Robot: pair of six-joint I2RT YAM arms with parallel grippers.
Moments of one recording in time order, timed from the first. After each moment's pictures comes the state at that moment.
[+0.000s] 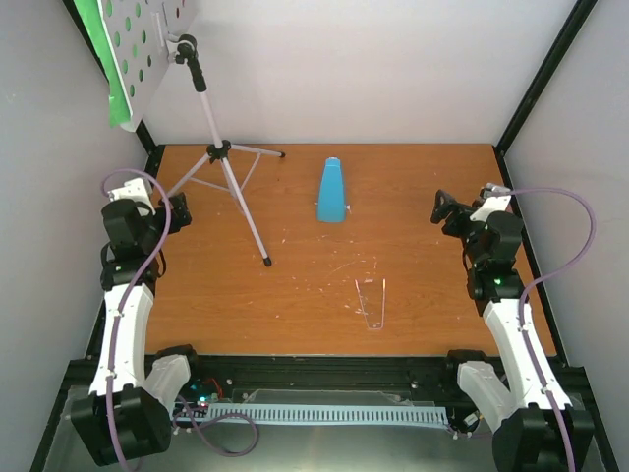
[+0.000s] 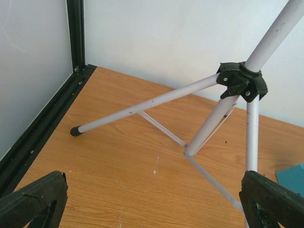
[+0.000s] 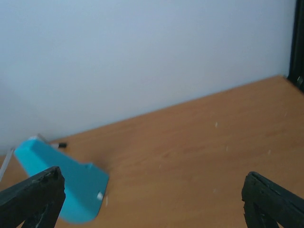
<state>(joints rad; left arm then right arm) 0.24 0.92 0.78 -0.22 0.15 -0.20 -0.03 0.86 0.64 0.07 -0.10 0.34</state>
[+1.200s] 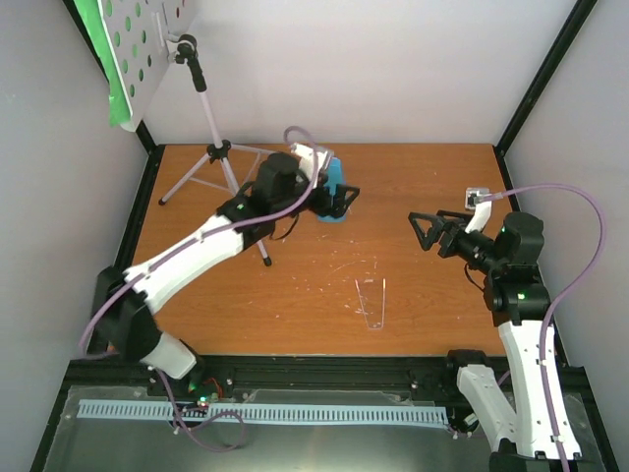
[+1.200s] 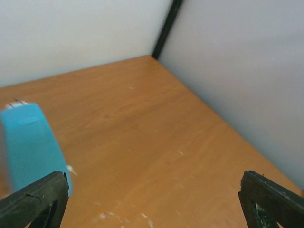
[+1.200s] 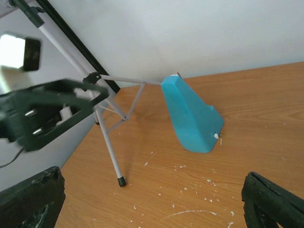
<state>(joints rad) -0.70 1.43 1.26 -0.15 0.22 -0.30 -0.03 0.71 0.85 -0.40 -0.69 0.36</state>
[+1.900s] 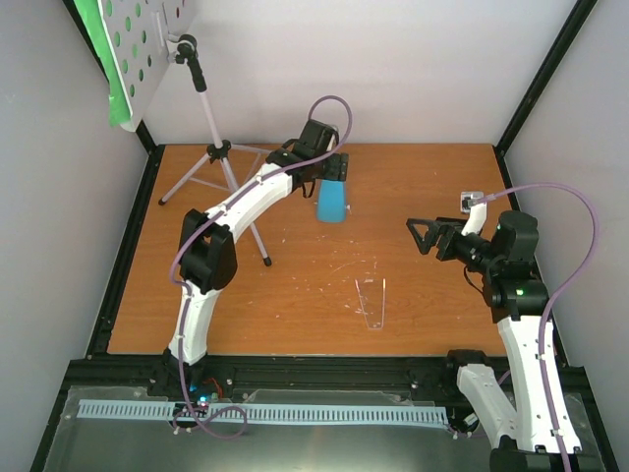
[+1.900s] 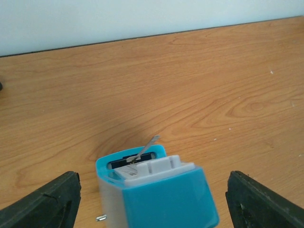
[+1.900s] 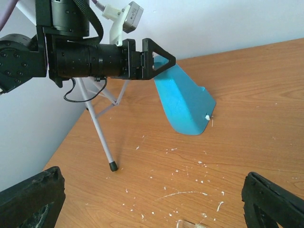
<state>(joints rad) -0.59 2.17 2.05 -0.58 -0.11 -0.32 -0.03 0.74 0.85 -0.50 -0.66 0.30</state>
